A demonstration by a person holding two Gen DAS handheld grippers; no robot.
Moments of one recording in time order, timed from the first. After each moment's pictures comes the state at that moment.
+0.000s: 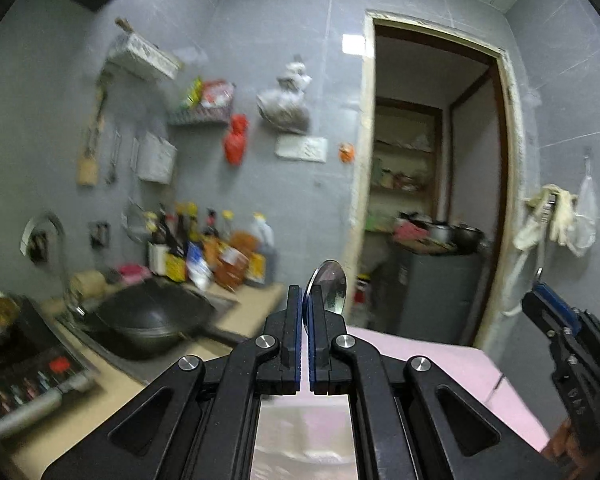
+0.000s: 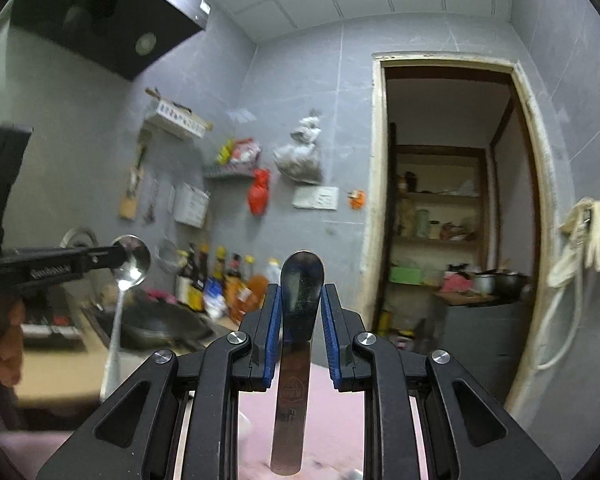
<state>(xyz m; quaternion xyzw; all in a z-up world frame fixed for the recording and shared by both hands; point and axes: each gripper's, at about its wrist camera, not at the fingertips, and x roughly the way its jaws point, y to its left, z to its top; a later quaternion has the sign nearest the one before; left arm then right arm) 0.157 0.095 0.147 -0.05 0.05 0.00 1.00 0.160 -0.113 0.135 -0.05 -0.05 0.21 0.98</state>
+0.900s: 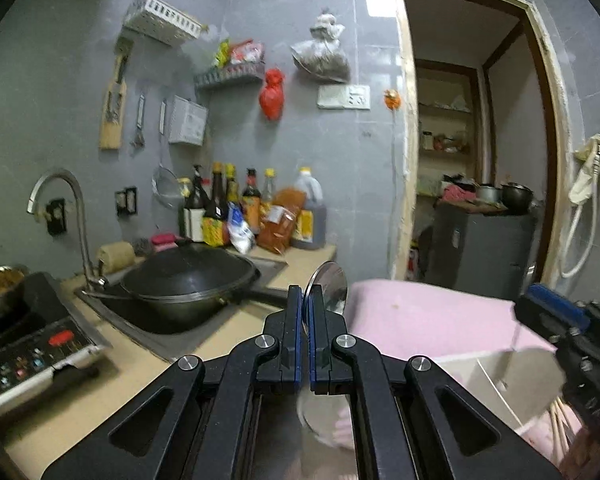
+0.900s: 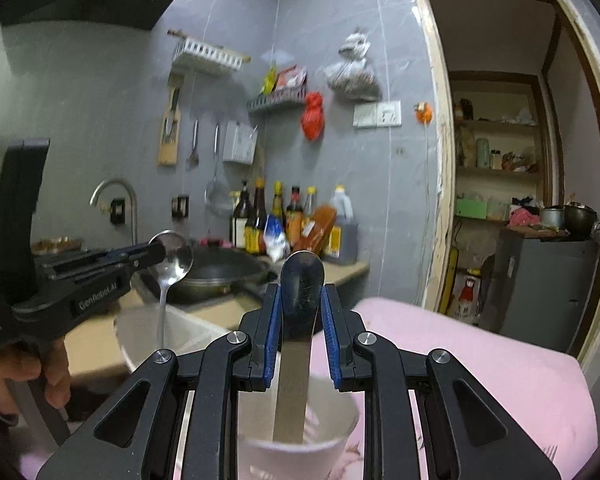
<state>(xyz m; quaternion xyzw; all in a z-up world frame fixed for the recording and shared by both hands) 0.224 0.133 0.046 -0.03 0.11 0.06 0.99 0.232 -0.045 0.058 -0.05 0.08 0.30 0.95</state>
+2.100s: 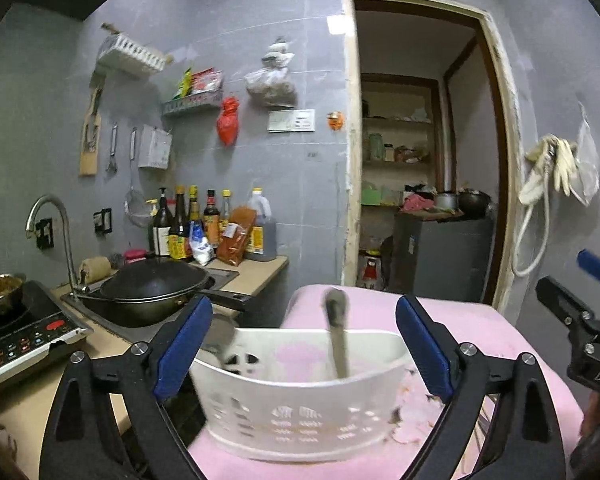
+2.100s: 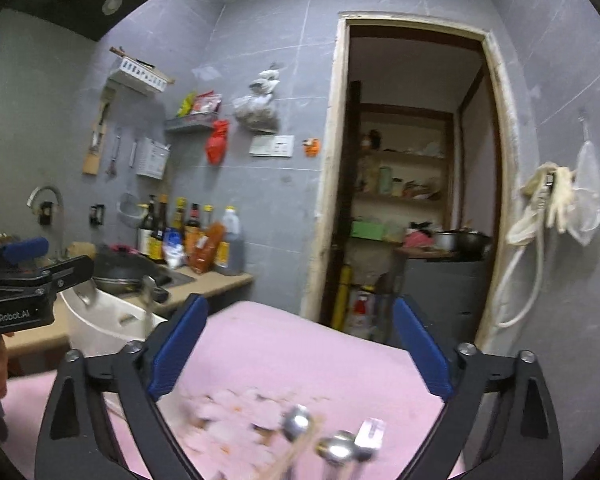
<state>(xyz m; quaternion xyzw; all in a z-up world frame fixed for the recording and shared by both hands) 0.149 0.023 0.075 -0.01 0.08 0.01 1.00 0.153 -0.167 0.084 -0.08 0.03 0.11 0.99</state>
